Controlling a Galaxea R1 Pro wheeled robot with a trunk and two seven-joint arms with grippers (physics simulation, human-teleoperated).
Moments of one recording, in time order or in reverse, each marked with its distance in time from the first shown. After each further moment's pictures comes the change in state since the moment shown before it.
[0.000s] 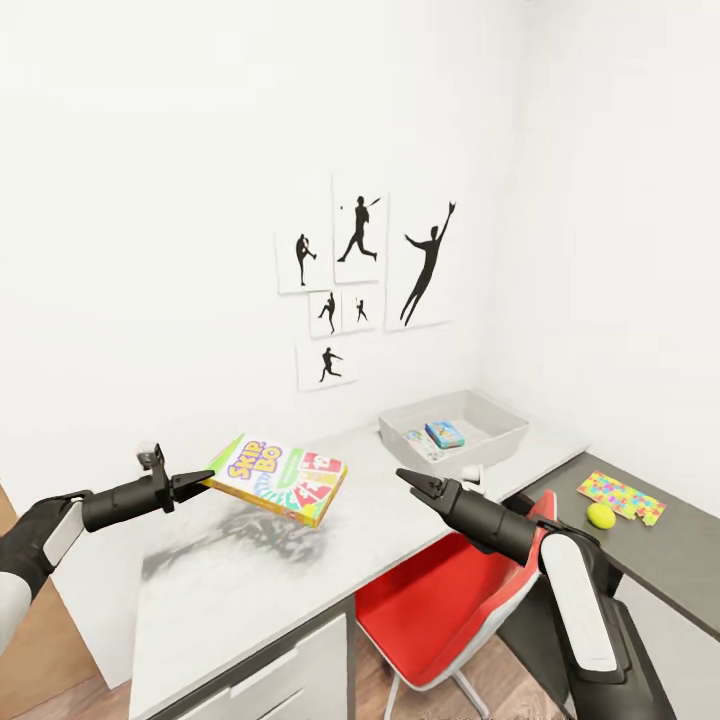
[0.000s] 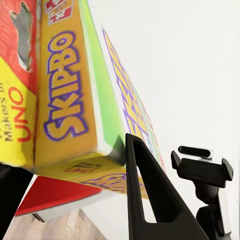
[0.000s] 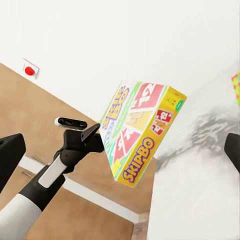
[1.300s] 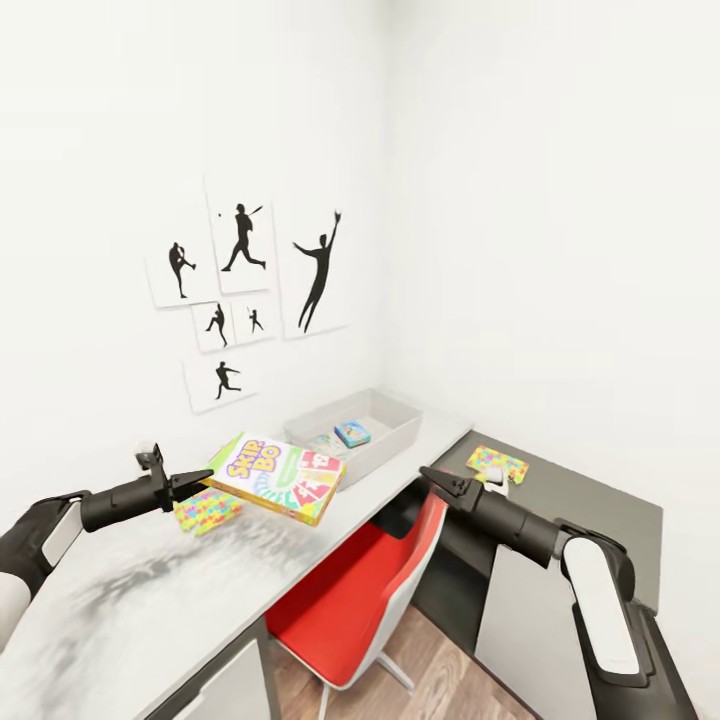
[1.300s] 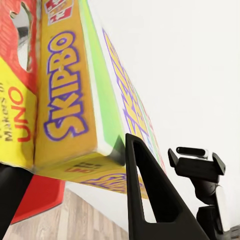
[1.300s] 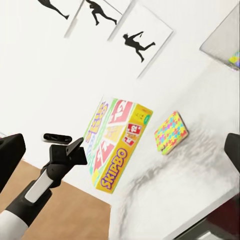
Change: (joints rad) left arm 0.002 0.001 0.007 0.000 0.001 -0.011 0.002; right arm 0.006 -0.031 -0.076 0.004 0.002 0.000 0.000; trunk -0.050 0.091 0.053
